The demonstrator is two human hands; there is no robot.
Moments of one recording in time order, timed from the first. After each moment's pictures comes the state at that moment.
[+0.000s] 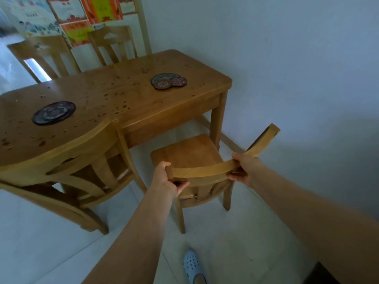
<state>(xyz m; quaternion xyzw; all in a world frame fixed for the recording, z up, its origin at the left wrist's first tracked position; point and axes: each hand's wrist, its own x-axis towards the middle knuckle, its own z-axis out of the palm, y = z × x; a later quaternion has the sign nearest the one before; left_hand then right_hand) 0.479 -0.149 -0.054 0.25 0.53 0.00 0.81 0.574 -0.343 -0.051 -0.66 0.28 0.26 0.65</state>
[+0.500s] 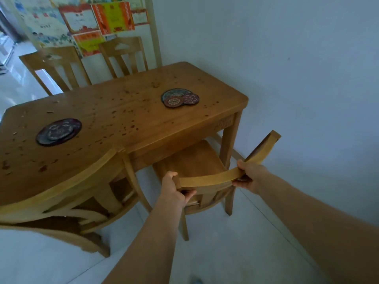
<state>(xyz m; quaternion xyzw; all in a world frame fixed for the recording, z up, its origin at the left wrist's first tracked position) 0.582 -0.091 -0.049 0.23 0.54 0.03 0.81 0.688 -0.274 -0.042 -0.66 0.28 0.27 0.64</state>
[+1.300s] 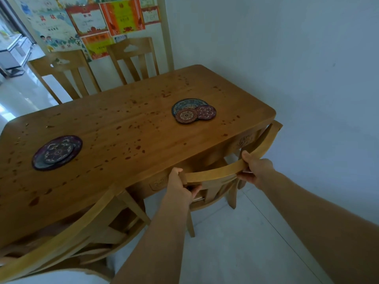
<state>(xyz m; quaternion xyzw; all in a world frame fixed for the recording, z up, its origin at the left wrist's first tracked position) 0.737 0.001 -0.058 0.21 0.54 0.05 0.81 0.847 -0.171 -0.056 -0.66 0.23 0.24 0.67</state>
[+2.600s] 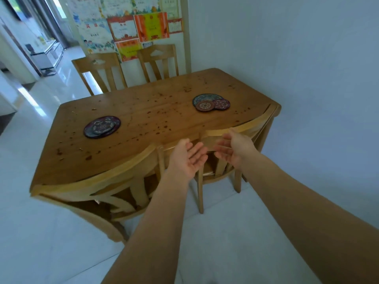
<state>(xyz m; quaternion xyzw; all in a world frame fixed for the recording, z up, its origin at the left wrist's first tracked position) 0.567 -0.029 0.028 0.37 0.38 0.10 0.84 0.645 -0.140 0.046 -0.63 0.12 0.28 0.72</state>
